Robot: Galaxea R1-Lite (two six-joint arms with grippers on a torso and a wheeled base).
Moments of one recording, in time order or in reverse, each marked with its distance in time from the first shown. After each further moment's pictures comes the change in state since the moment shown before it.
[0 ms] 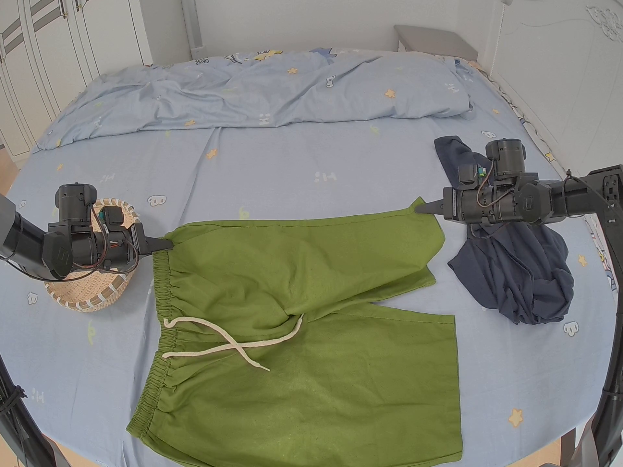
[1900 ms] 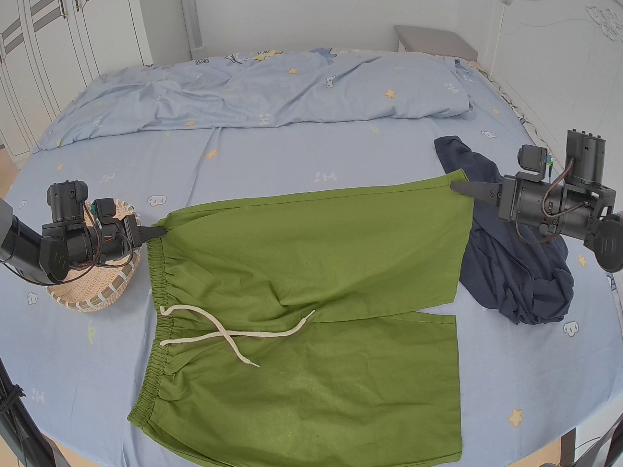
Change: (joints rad) left arm 0.026 -0.005 0.032 -0.157 0.000 -0.005; right arm 0.032 -0.516 0.651 -0.491 0.000 0.071
